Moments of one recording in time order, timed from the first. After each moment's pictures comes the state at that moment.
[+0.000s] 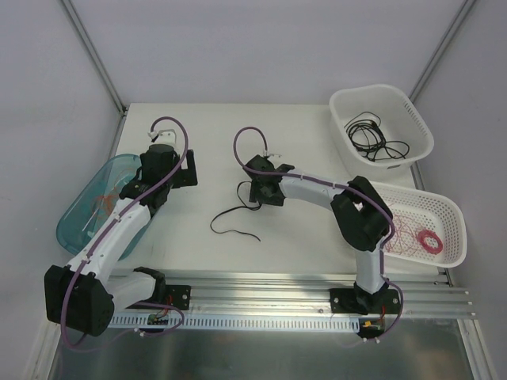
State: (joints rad) left arm -0.27 1.11 0.87 -0.39 -0.26 -0.22; right arm 0.83 1.96 1.38 -0.58 0.31 0.84
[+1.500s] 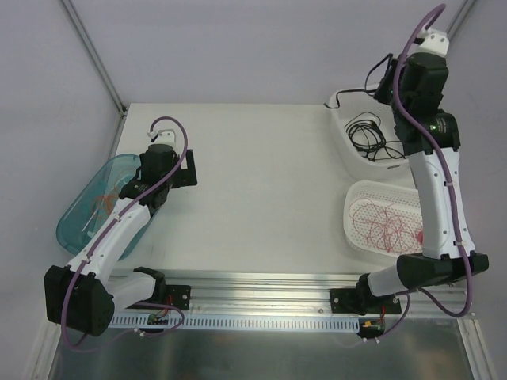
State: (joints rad) left arm -0.26 1.10 0.87 -0.39 -0.25 -0.22; right arm 0.21 1.45 1.89 -0.68 0.30 0.26
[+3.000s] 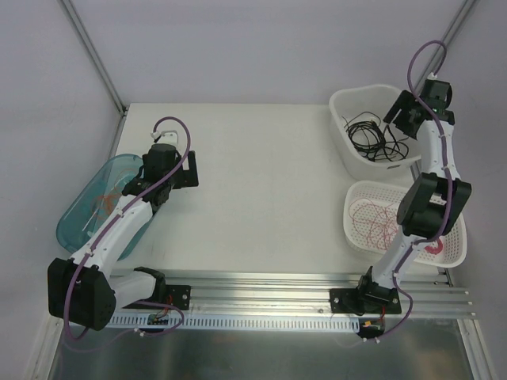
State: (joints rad) left arm -0.26 1.14 0.87 -0.39 -0.24 -0.22; right arm -0.25 1.91 1.81 -0.61 -0.03 0.30
